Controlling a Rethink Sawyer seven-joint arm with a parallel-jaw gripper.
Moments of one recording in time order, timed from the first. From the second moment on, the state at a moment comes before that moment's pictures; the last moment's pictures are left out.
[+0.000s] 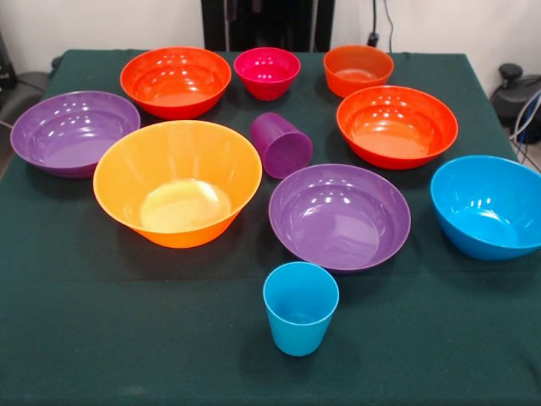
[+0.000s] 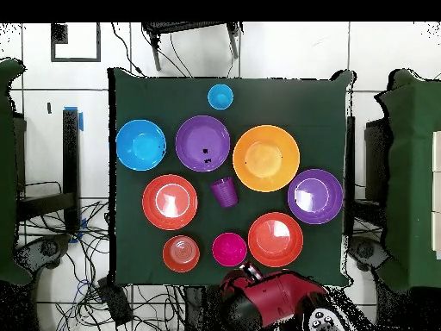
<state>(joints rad) -0.52 -0.82 0.10 2.26 -0.84 0.18 1.40</state>
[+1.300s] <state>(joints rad) -0.50 -0.74 0.11 2.21 -0.83 0.18 1.40</state>
